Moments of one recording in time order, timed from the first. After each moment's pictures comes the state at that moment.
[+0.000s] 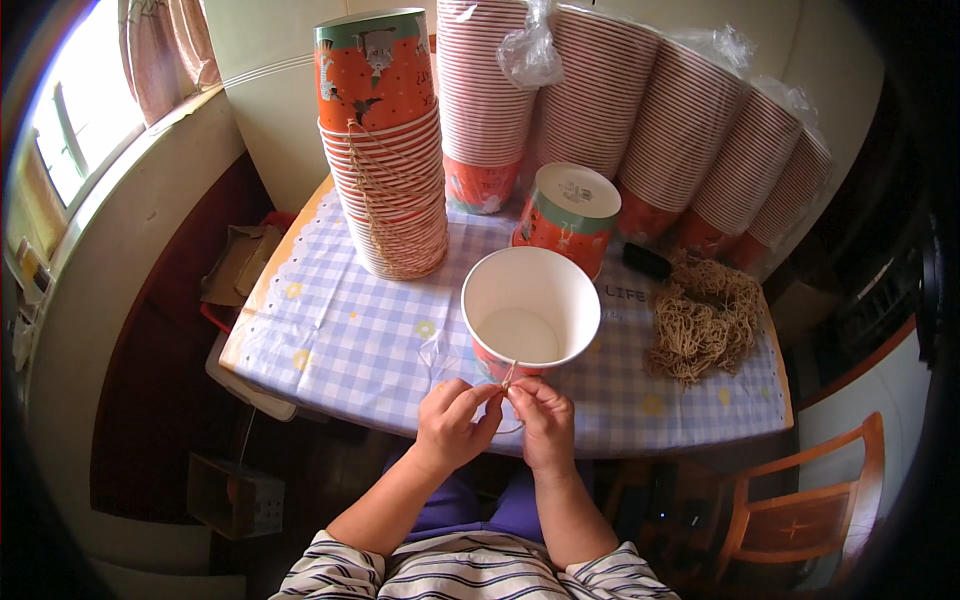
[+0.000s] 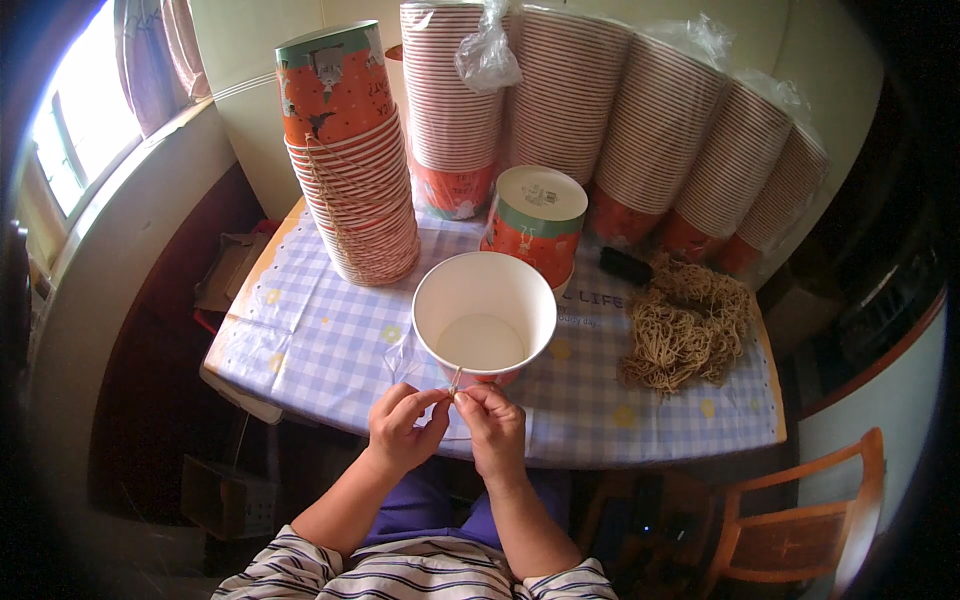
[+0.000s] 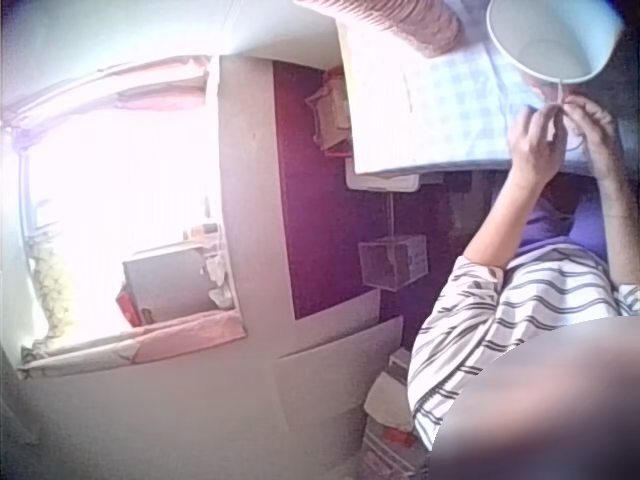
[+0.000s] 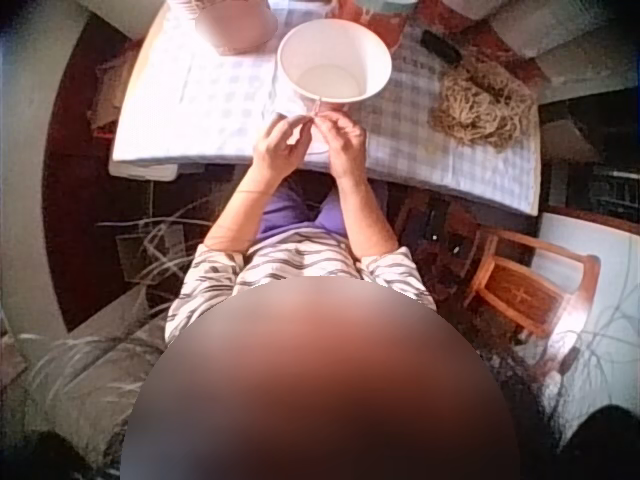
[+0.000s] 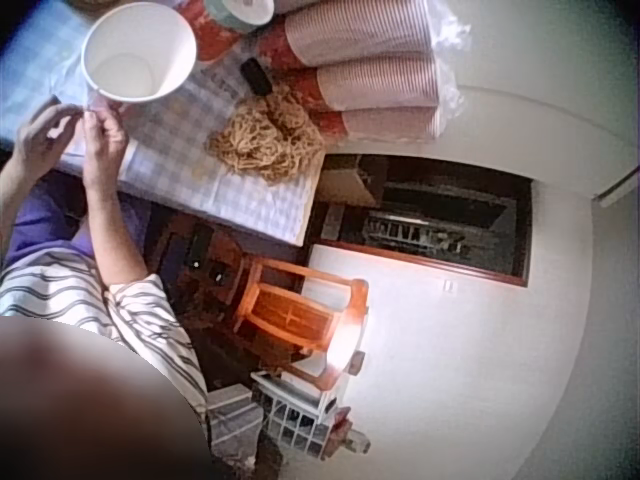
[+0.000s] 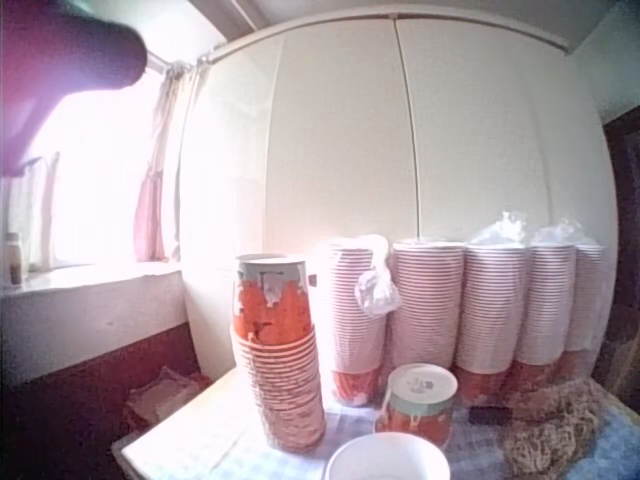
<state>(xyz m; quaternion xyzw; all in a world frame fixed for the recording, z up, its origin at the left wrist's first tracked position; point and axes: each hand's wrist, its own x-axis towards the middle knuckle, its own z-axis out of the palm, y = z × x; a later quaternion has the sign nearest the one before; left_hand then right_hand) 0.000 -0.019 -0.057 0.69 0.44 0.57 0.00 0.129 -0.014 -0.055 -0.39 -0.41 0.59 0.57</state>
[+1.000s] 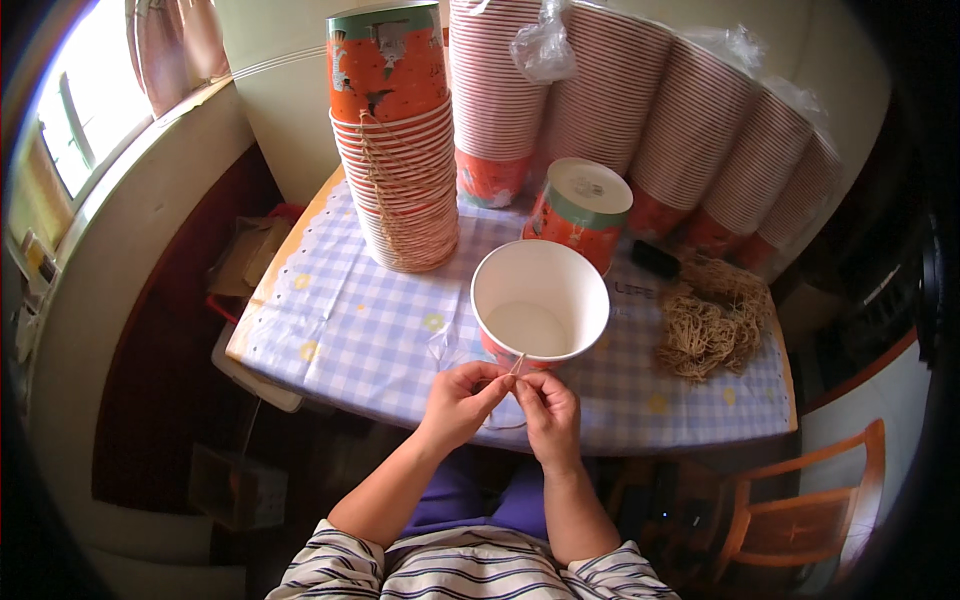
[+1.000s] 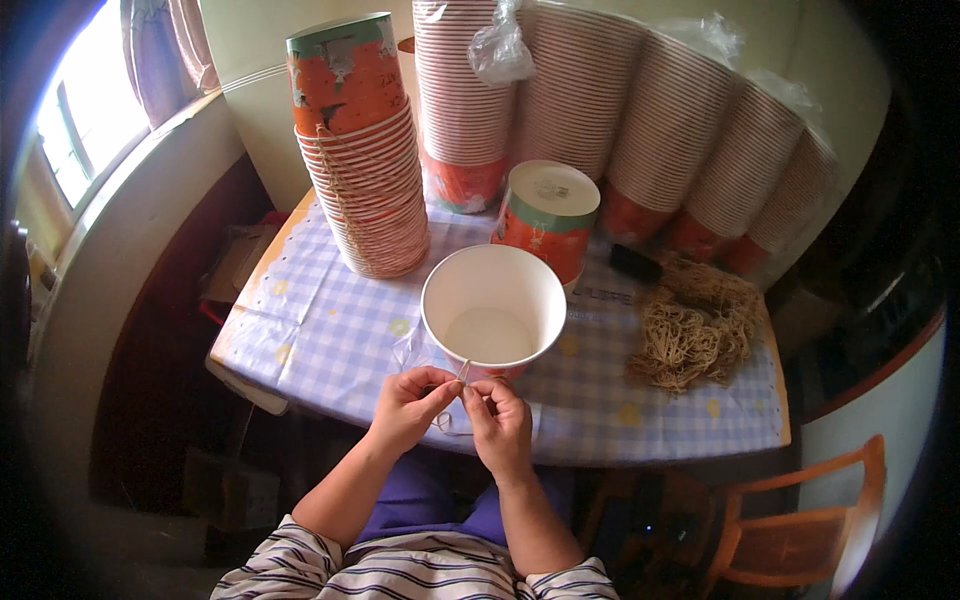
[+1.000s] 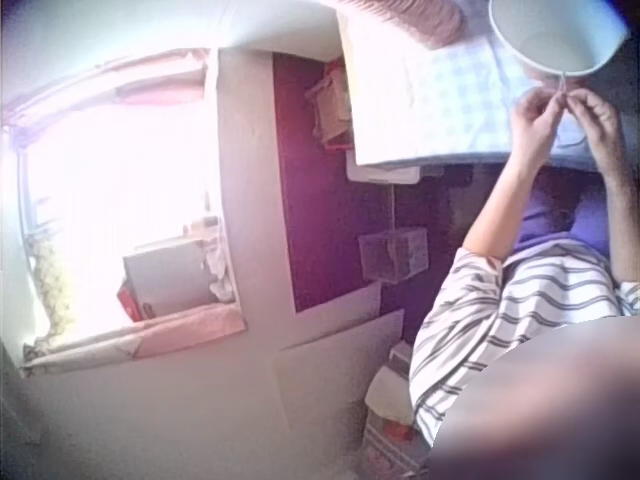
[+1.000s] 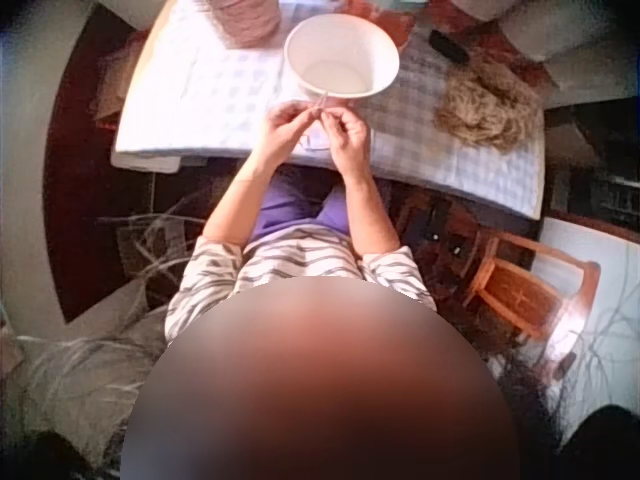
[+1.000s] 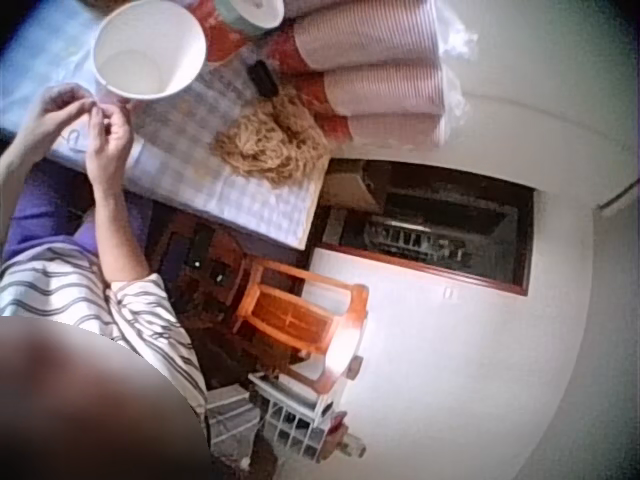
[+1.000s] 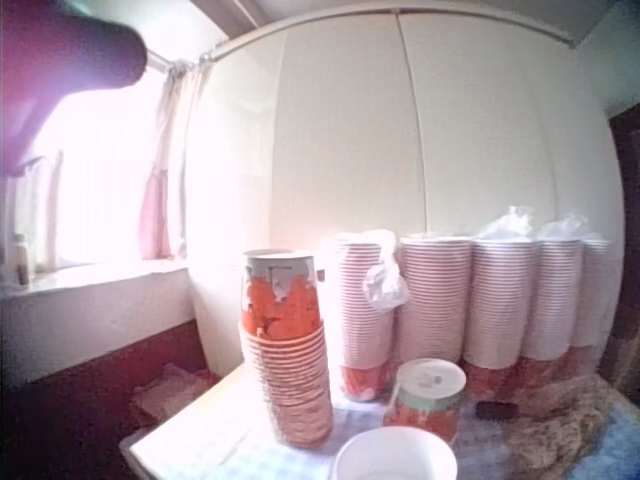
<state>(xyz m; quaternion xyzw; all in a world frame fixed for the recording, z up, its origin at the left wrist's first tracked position) -0.007 -0.013 -0.053 0.47 0.43 0.56 0.53 0.131 -0.007 -0.067 -0.40 -0.52 0.50 0.56</state>
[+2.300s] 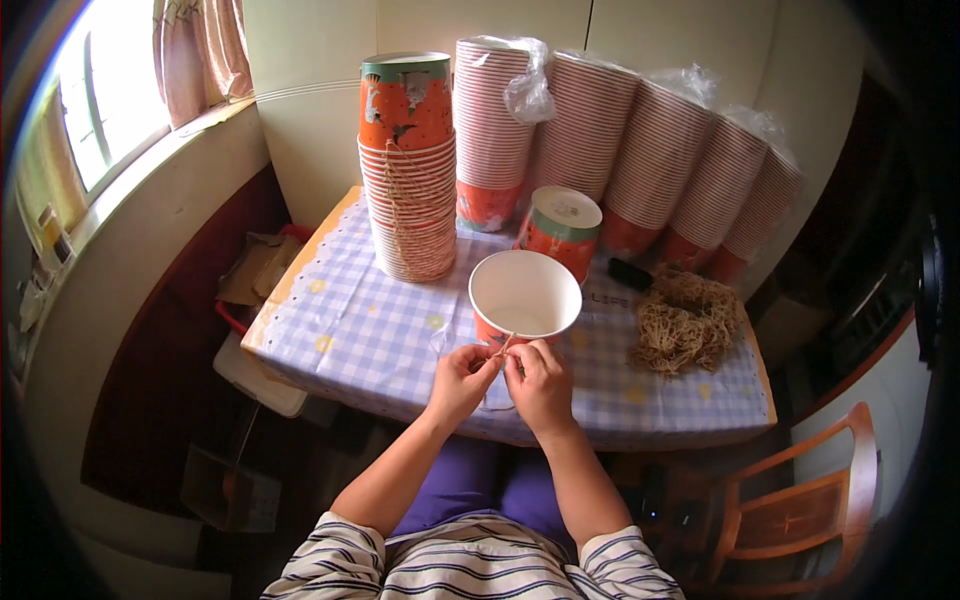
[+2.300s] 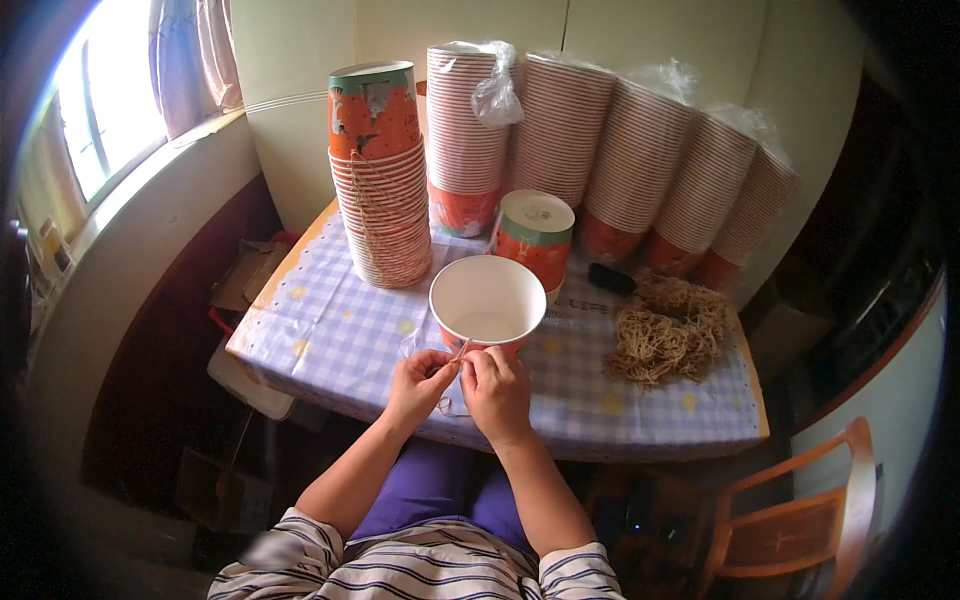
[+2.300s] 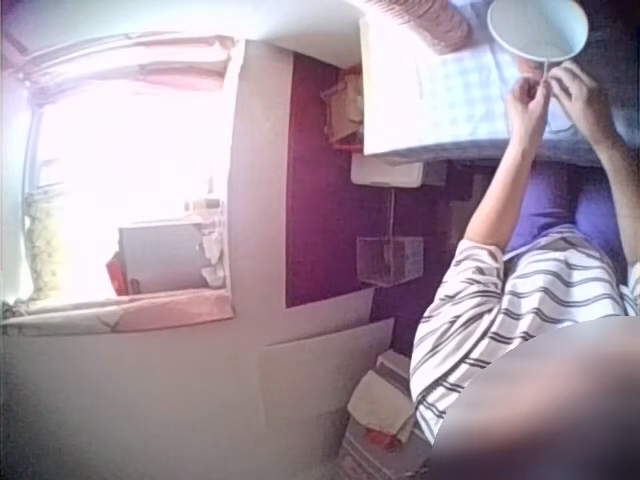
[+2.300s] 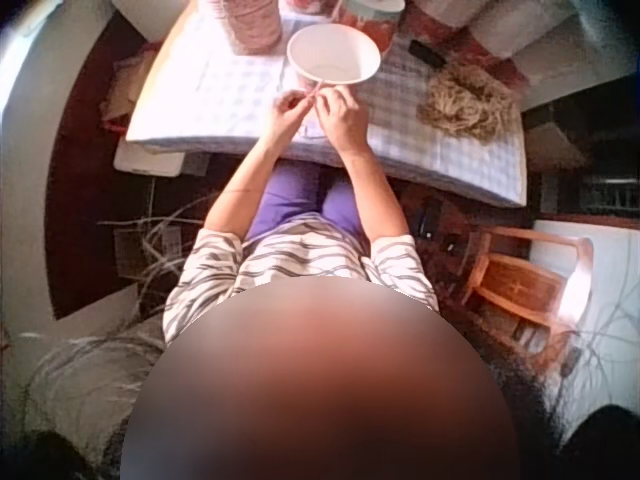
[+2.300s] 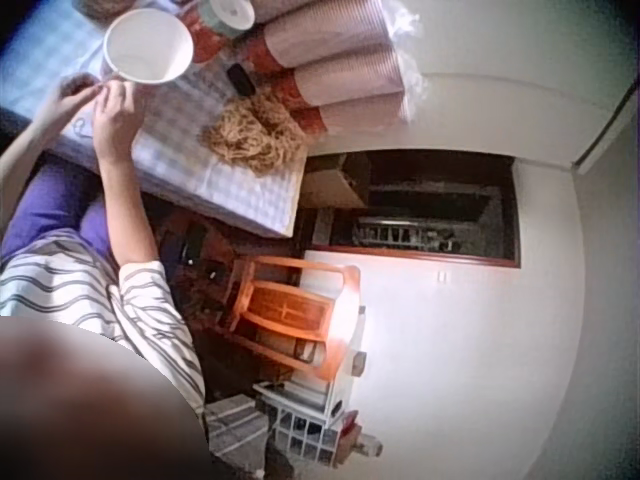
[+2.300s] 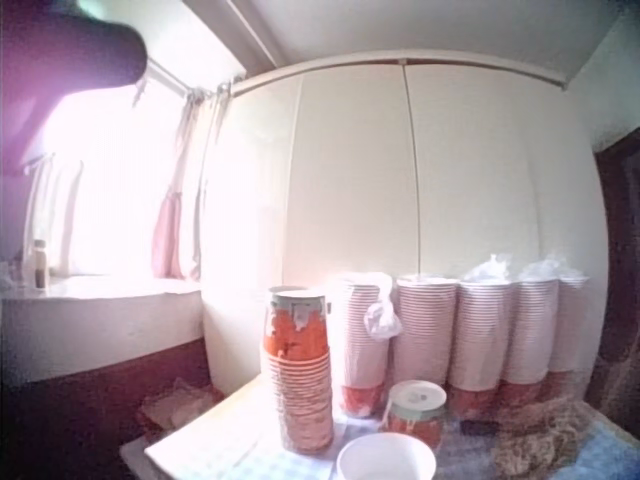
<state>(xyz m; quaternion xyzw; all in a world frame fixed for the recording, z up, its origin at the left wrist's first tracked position) -0.002 -0.016 -0.060 0.48 0.45 0.58 0.48 0.135 -0.003 -0.036 -0.40 -0.78 -0.04 0.48</state>
